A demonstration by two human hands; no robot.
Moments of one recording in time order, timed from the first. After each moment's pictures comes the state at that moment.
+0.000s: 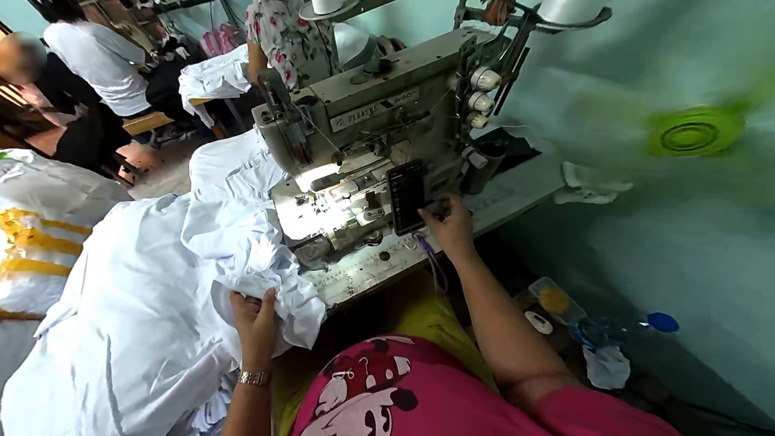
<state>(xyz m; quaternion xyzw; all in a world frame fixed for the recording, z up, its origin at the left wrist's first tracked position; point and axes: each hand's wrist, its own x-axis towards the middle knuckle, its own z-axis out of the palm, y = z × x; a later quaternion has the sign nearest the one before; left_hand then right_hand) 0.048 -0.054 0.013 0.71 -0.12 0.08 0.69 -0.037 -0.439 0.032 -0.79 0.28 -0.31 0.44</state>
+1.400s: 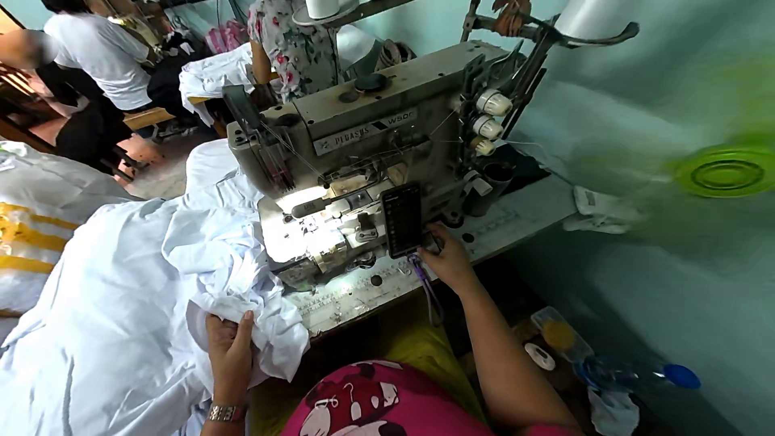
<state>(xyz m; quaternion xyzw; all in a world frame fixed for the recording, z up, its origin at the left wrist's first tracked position) 0.047 -0.061 0.017 0.71 -0.11 0.09 0.69 -0.037 -0.466 0.007 -0.81 0.24 -0.17 0.51</state>
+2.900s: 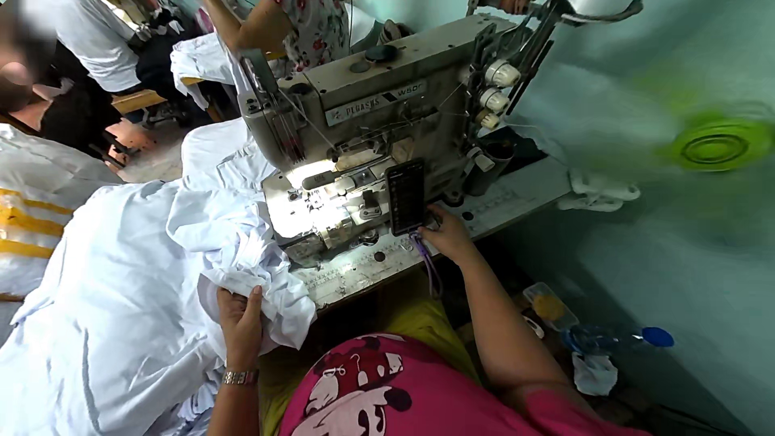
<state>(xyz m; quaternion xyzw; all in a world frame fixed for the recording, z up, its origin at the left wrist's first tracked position) 0.048 -0.053 0.011 0.70 -0.12 0.08 0.70 -0.035 -0.465 0.015 -0.84 0.27 -0.11 0.46</state>
